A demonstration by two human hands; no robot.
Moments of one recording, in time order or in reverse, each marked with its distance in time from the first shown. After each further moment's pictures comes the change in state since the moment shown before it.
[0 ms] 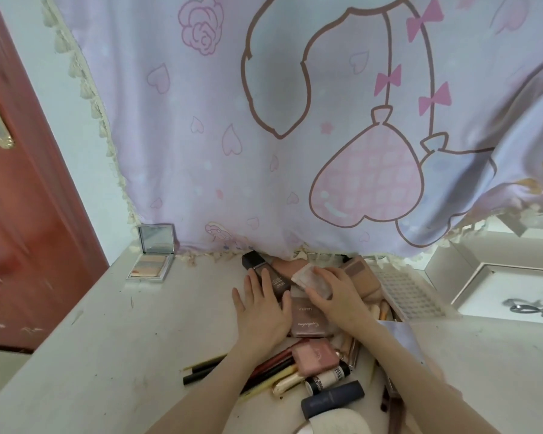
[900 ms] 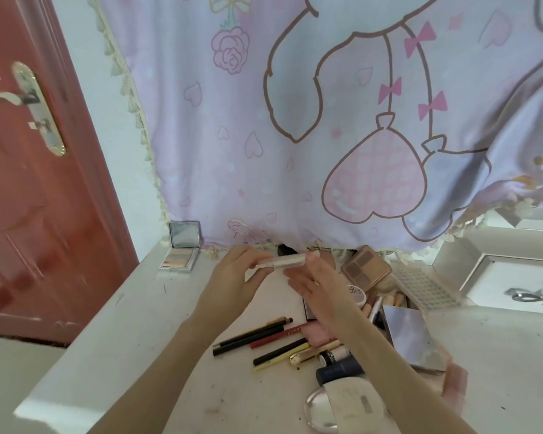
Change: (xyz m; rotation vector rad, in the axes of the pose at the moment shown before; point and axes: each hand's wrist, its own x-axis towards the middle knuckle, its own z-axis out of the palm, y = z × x) left_hand -0.053 -0.040 -0.117 -0.324 0.462 0.598; right_hand -0.046 -0.094 0.002 1.291 -0.115 0.186
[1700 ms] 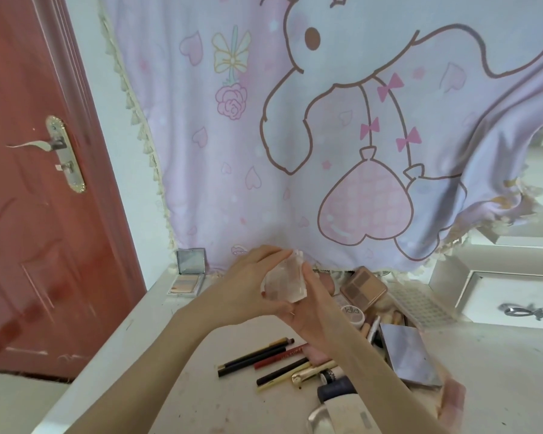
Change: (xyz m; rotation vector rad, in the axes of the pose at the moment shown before) left_hand 0.029 0.054 -0.047 0.093 -0.488 0.046; right_hand -0.022 -0.021 0.025 0.273 -0.328 0.055
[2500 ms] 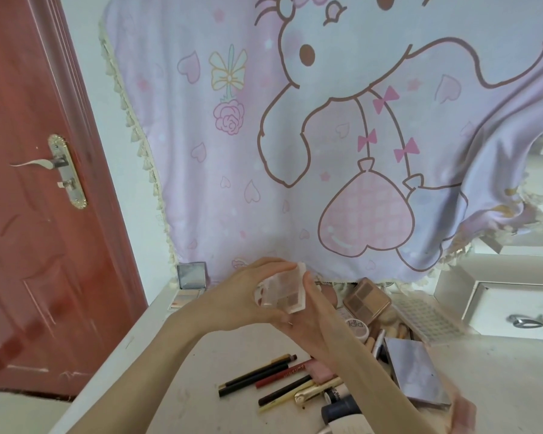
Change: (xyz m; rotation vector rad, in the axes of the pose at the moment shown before) left_hand 0.008 -0.004 -0.017 -0.186 -0.123 -0.017; right_hand 0.007 -0.007 0.003 0.116 -0.108 -0.011
